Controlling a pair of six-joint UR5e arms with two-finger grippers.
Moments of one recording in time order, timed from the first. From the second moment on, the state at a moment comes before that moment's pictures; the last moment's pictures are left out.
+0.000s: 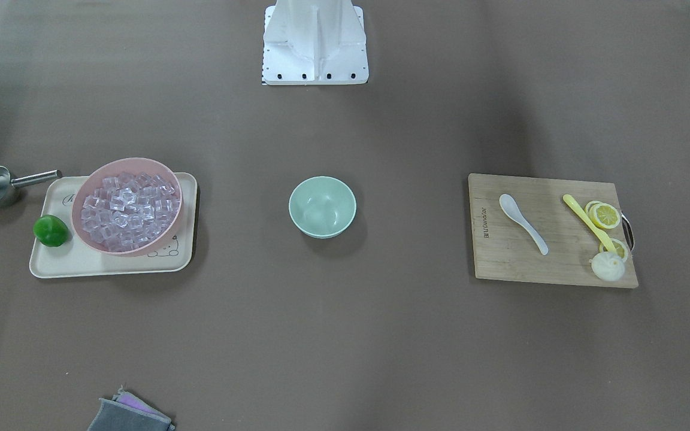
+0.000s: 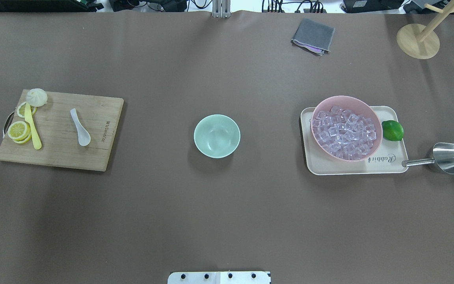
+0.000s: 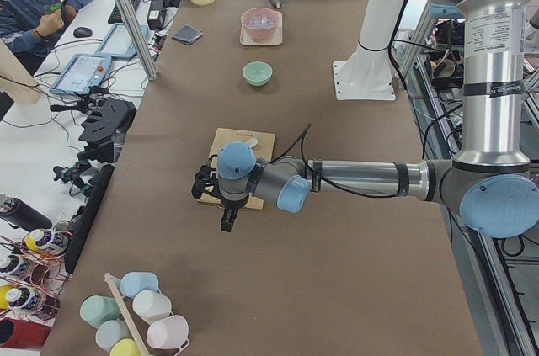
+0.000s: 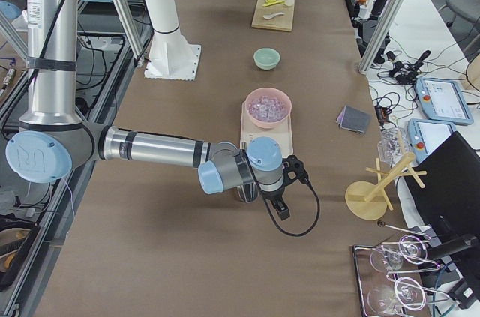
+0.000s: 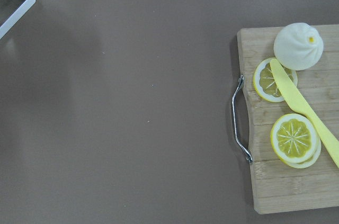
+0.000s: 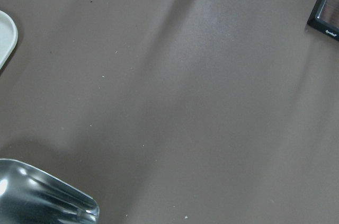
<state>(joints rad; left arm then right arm) -1.45 -1.49 -1.64 -1.99 -2.40 -0.15 1.50 -1.66 1.55 -1.13 2.31 -0.20</state>
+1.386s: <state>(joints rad) -1.45 -1.48 -1.61 -2.10 -2.39 -0.15 1.50 -1.65 1.58 -1.13 2.47 -0.15</state>
